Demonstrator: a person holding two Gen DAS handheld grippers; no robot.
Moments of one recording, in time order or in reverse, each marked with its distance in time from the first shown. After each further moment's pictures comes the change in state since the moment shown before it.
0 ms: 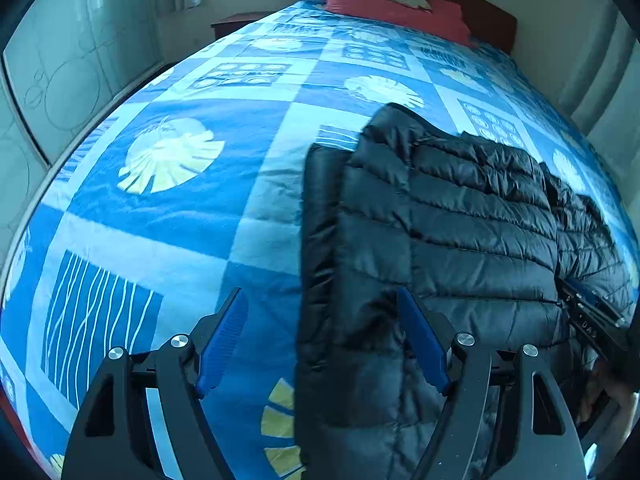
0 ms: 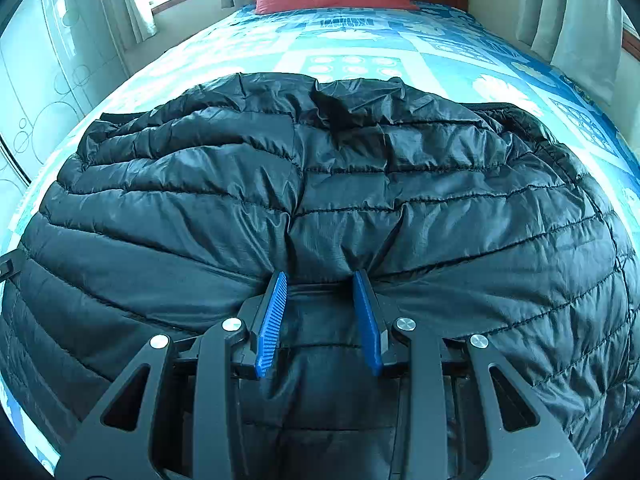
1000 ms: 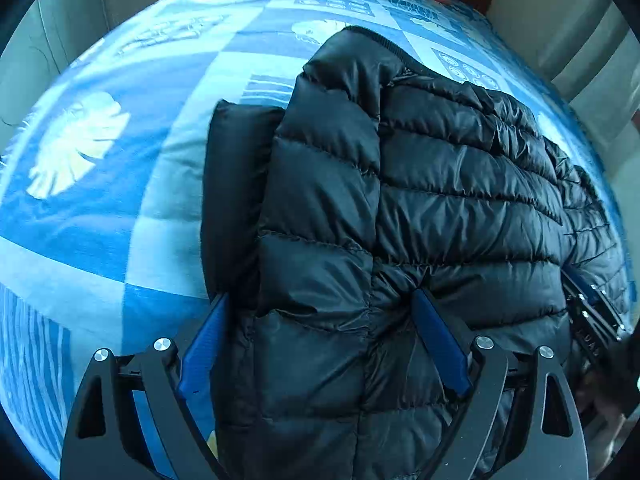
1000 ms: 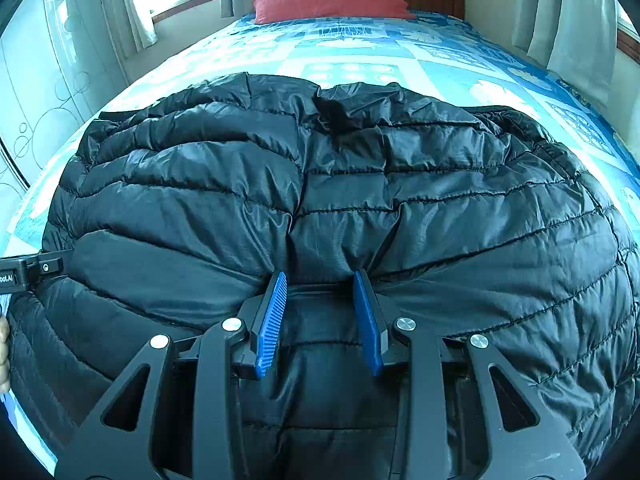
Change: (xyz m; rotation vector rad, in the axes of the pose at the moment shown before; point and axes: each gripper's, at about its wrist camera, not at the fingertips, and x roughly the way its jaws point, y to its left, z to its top) left arm 0.066 -0.018 0.018 0.036 0.169 -0.166; right arm -0.002 0.007 -0.008 -0.010 -0.040 -0.017
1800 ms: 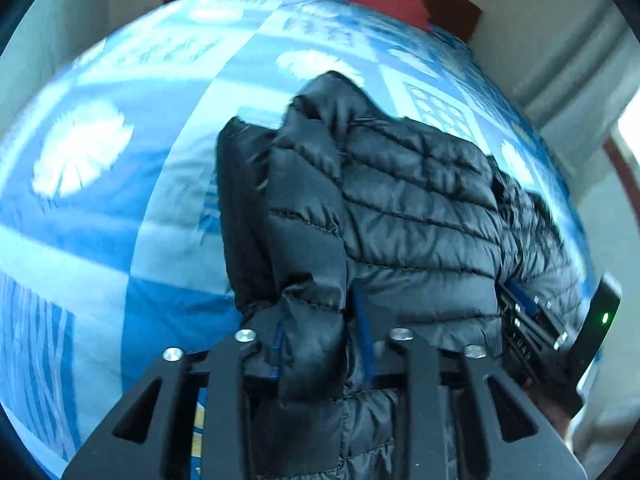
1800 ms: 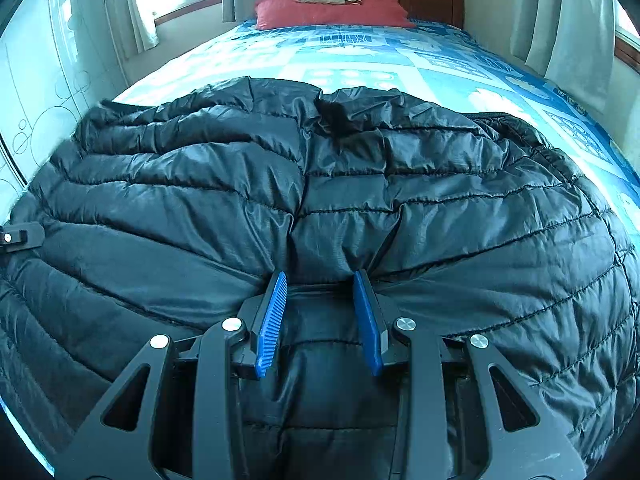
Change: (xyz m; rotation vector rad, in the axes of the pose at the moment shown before) left arm -0.033 -0.002 0.002 -0.085 -0.062 -0.140; right arm 0.001 0.009 -0.006 -0.016 -0.019 -0.014
